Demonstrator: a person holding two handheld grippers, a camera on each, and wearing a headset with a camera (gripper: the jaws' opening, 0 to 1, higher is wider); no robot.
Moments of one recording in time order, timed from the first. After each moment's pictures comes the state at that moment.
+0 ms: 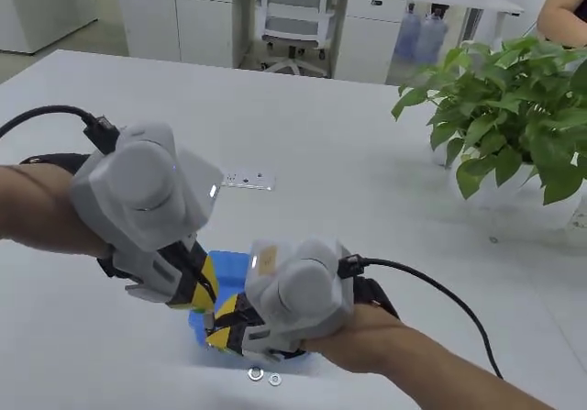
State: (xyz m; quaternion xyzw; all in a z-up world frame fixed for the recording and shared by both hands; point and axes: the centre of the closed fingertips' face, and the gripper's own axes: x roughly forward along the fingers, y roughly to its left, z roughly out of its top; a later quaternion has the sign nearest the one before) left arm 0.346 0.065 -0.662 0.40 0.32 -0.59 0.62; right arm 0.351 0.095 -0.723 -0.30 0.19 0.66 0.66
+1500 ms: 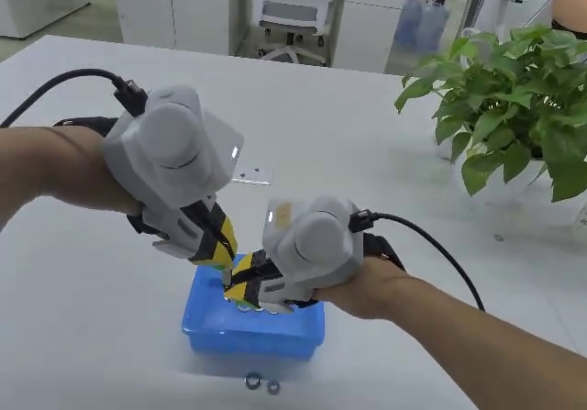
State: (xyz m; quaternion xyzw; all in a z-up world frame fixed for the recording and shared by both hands) left arm 0.413 0.060 -0.672 0.41 0.30 -0.59 0.63; right arm 0.421 0.089 -0.732 -0.32 0.18 0.65 0.67
